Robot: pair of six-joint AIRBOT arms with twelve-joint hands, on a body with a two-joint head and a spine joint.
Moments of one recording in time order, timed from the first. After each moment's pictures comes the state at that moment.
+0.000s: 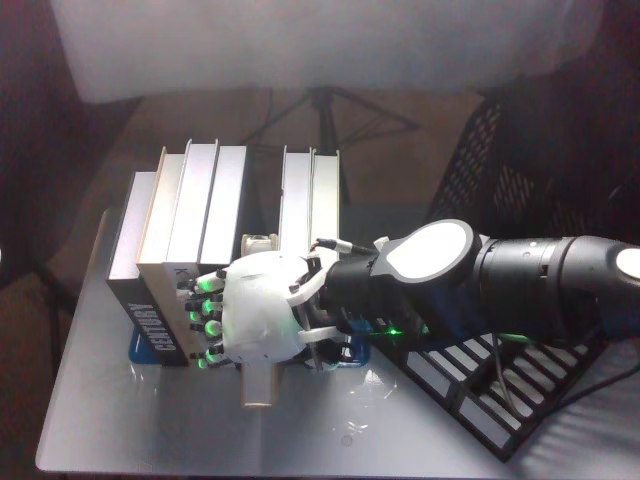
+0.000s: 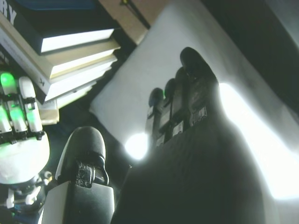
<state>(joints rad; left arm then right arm) 1.13 -0.87 1.18 -0.48 -1.17 0.63 -0.43 -1.77 1.58 -1.65 0.14 -0.09</state>
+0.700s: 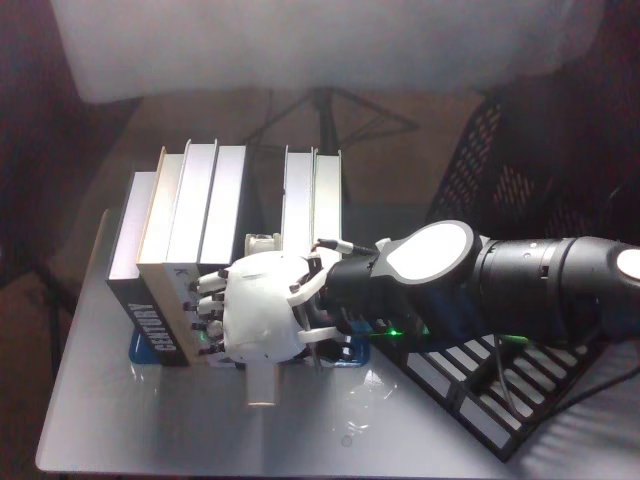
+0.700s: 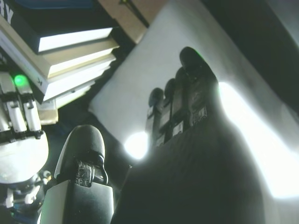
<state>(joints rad) 1.13 -0.88 1.20 -0.48 -1.17 0.62 -0.43 -1.77 1.57 -1.66 0.14 -0.09</state>
